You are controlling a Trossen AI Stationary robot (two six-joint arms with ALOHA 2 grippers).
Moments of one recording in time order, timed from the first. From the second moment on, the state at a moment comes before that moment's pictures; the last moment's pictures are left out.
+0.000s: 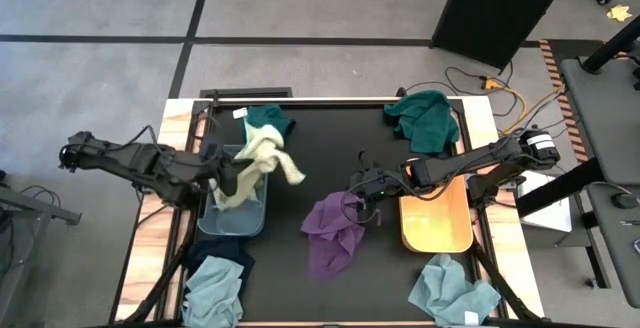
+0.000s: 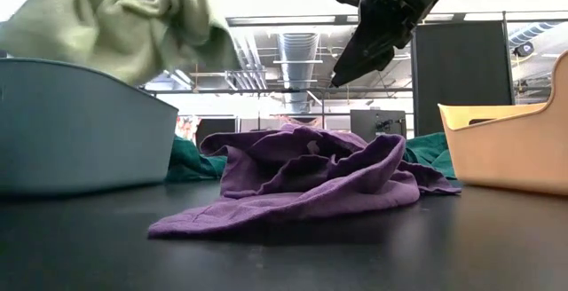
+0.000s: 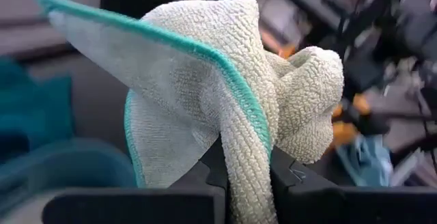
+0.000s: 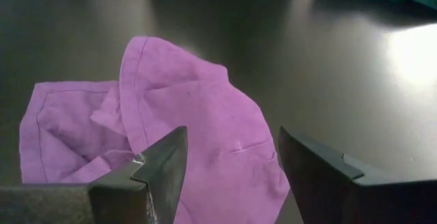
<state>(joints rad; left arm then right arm) -0.27 0.69 0.78 -0.59 -0.61 -0.86 0.13 1.49 0.99 -0.29 0.13 0.17</state>
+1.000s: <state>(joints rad) -0.52 0.86 0.54 -0.91 -0.42 -1.46 0.13 1.49 0.99 -0.32 0.13 0.18</state>
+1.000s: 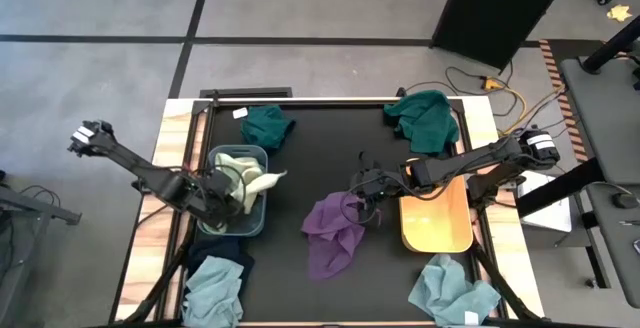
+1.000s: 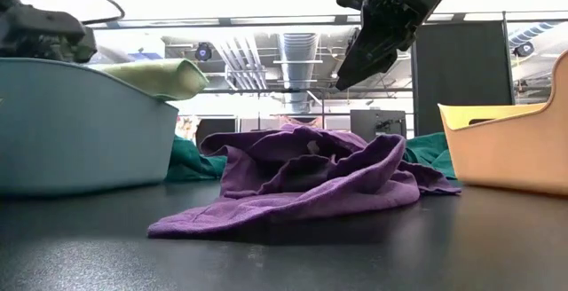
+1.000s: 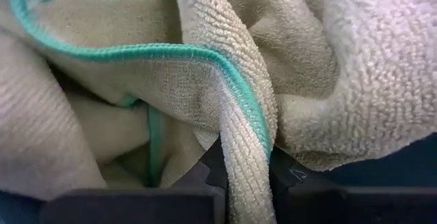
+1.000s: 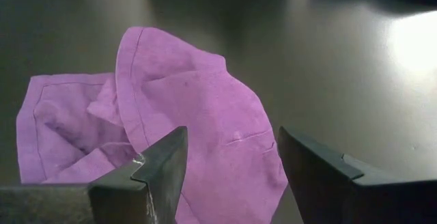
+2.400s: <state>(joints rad) -0.30 1.07 0.75 -0.85 -0.49 -0.88 0.13 1.49 0.98 -0.31 0.13 0.18</state>
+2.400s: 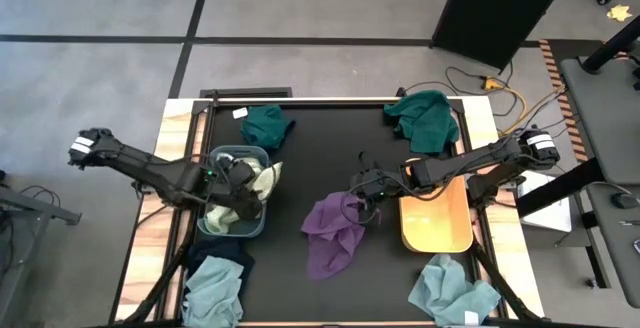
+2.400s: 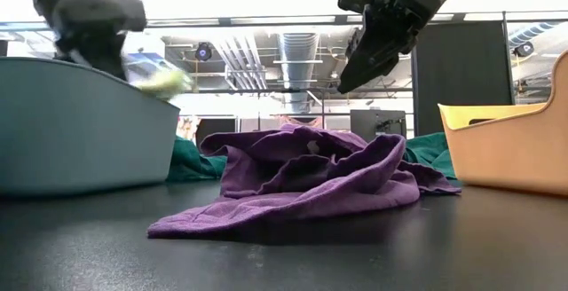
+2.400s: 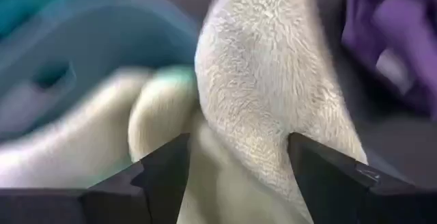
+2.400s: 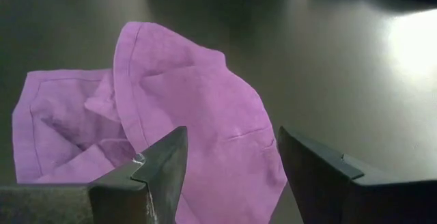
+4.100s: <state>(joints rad) -0.23 1.09 0.67 -0.97 -0.35 -0.74 0.13 1.49 0.93 -0.27 0.13 0.22</state>
